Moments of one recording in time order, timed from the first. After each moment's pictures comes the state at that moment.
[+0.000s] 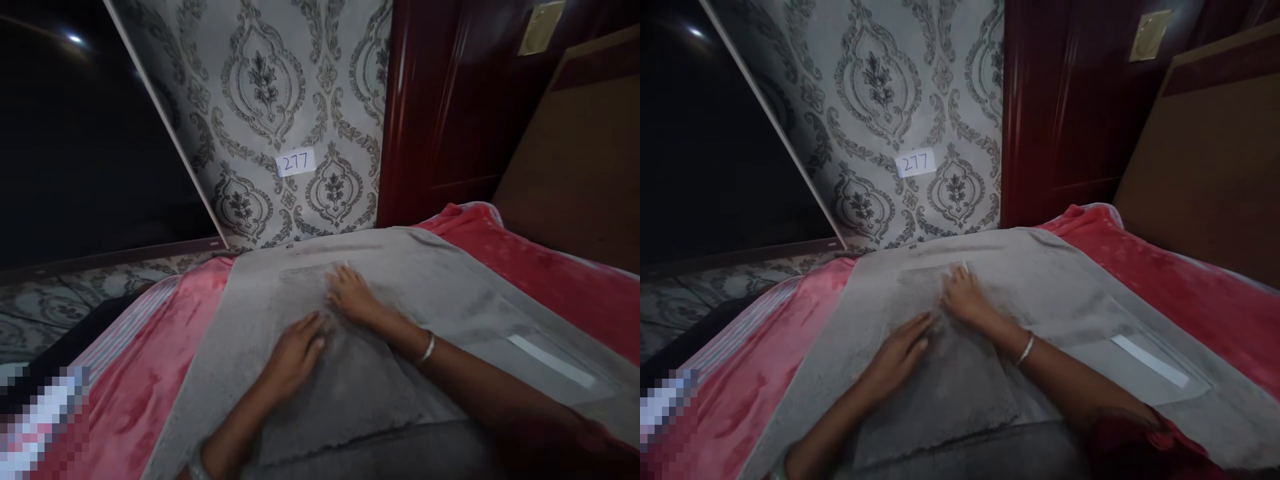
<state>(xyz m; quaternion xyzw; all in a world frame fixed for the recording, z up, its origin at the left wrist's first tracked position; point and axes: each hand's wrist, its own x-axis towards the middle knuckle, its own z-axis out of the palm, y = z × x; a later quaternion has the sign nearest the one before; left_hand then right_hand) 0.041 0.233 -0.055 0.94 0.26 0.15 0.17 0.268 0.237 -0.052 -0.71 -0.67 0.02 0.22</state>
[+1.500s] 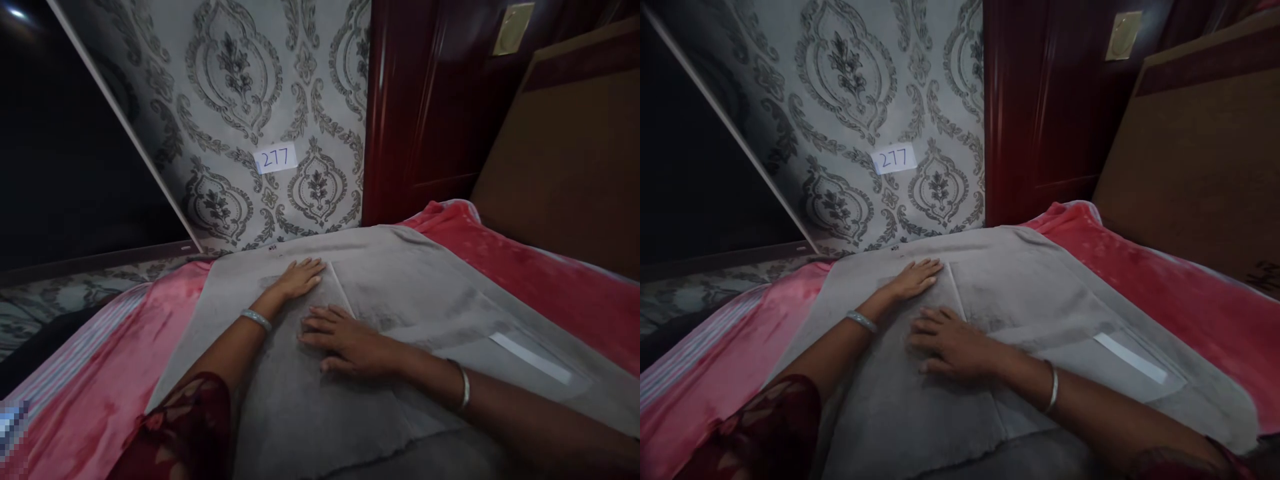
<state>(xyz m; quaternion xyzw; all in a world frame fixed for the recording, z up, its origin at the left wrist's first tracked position) 0.162 0.378 -0.029 0.97 0.23 -0.02 0.08 0.272 0.160 -0.048 -0.44 -0.86 0.15 0.21</state>
